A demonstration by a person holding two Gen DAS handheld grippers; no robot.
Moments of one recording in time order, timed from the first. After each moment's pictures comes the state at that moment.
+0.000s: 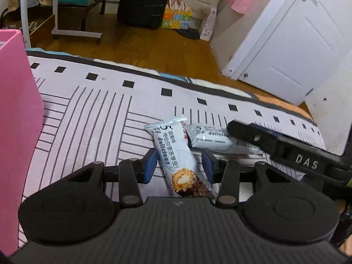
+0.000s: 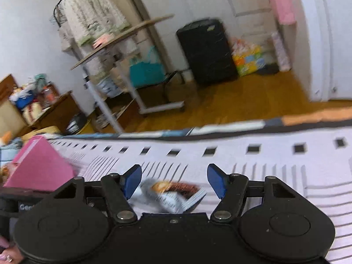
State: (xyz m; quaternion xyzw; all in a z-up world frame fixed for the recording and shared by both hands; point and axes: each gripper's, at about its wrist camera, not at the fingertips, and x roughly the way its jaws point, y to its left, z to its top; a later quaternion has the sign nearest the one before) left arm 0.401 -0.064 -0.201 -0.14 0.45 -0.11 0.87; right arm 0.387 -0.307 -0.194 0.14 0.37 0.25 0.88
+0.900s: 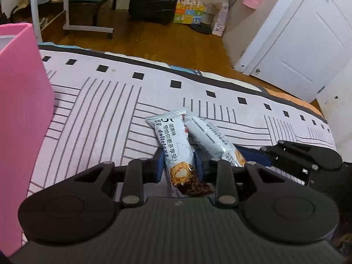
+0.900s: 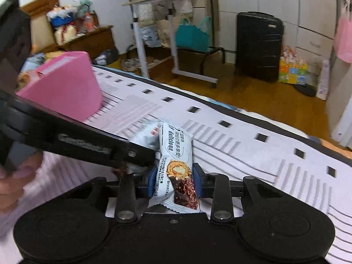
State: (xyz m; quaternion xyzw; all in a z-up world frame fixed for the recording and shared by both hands) left arm 0.392 -0.069 -0.198 -0.13 0.46 -0.07 0.87; right arm 0.349 -0.249 -0.180 -0.07 0.38 0.34 0.86
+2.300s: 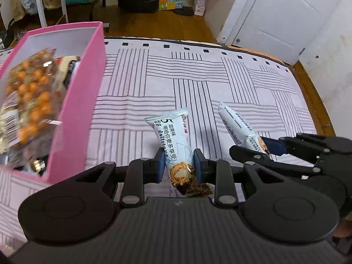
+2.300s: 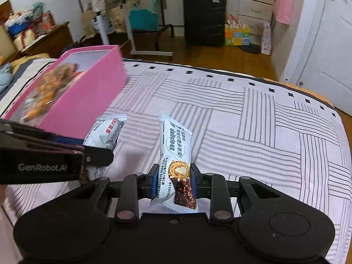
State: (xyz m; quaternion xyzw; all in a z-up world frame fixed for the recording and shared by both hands) left arm 0.191 -0.029 -0.087 -0.07 0.50 -0.12 0.85; right arm 0.151 -0.219 -0.073 -0.05 0.46 0.16 0.87
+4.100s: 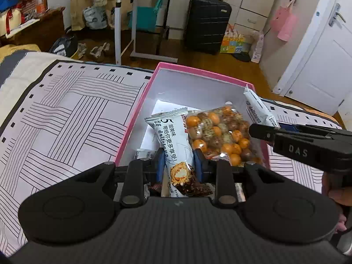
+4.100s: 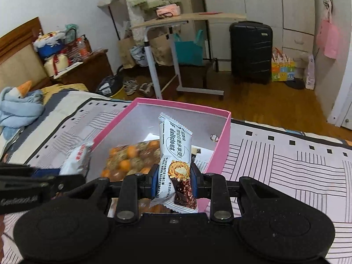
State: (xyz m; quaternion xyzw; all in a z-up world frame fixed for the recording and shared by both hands) left arm 0.230 0.215 -0.077 -0.10 0.42 0.00 0.90; right arm 0.247 -0.015 -0.071 0.01 0.39 0.23 0.89
